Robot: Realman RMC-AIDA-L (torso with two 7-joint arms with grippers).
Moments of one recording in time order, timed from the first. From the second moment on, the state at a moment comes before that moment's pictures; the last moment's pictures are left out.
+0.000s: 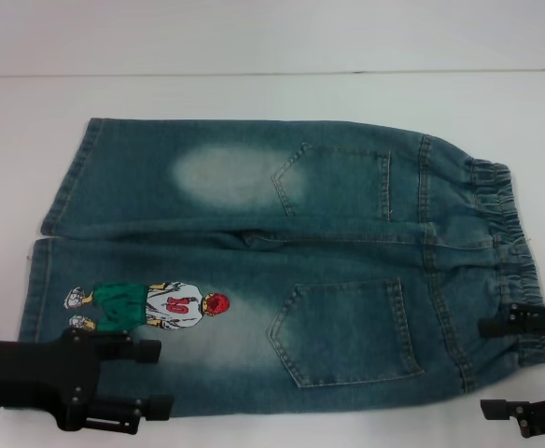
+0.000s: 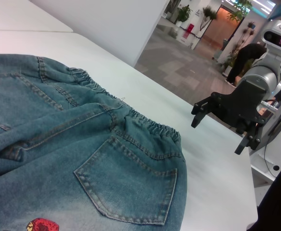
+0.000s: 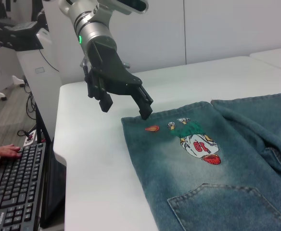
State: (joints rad) left arm -0.46 -2.07 0.45 0.68 2.41 1.90 -1.41; right arm 0.30 2.02 -0.68 -0.81 -2.14 -1.87 1.10
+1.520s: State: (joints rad) left arm -0.48 -2.06 0.51 1.03 2.47 2.00 -2.11; right arm 0.28 2.04 -0.60 -0.82 -2.14 -1.84 1.02
